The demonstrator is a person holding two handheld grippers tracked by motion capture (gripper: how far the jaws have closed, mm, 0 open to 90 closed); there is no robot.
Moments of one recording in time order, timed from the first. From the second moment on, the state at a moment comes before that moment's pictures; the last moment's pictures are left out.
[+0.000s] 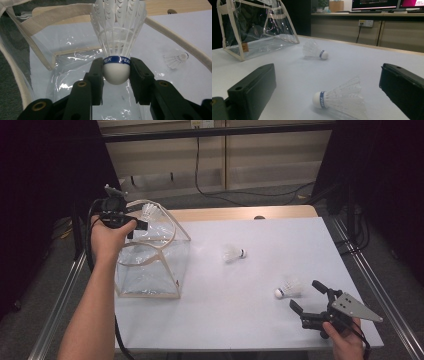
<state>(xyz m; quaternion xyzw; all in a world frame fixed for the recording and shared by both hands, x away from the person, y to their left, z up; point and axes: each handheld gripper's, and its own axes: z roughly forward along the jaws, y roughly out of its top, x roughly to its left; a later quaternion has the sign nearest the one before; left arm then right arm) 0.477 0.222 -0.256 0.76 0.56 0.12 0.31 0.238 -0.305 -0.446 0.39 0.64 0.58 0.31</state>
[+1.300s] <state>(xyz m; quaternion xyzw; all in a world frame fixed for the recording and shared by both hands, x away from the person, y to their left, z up) 0.468 0.209 -0.242 0.77 0.52 0.10 0.34 0.237 -0.305 -0.445 0.39 0.64 0.58 0.31</state>
